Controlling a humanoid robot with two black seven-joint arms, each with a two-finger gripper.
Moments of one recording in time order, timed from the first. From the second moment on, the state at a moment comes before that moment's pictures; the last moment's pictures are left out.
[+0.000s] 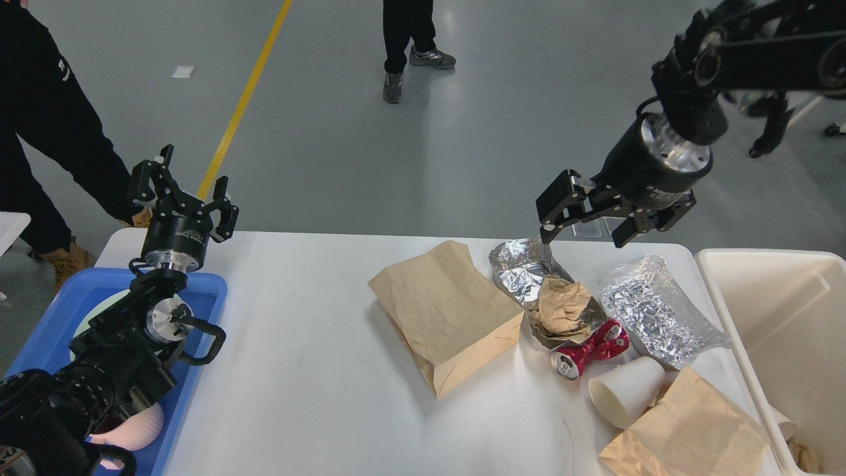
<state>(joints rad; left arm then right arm) -0.80 0.15 -0.59 -0.21 -0.15 -0.48 -0.67 2.19 -0.26 -1.18 1.30 -0.08 0.79 0.01</state>
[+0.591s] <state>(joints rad) -0.80 0.15 -0.59 -0.21 -0.15 -0.48 -0.67 1.57 -0.09 -1.12 1.04 0.37 0.39 0.00</state>
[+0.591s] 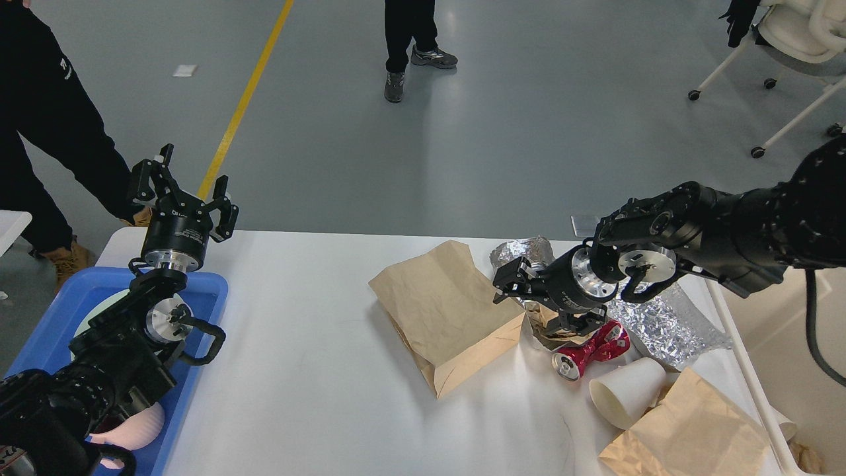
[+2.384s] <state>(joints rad) -0.80 0.15 -0.59 -0.21 -0.15 -0.48 -0.67 1.95 -0.47 -1.01 1.26 0.37 0.64 -0.02</state>
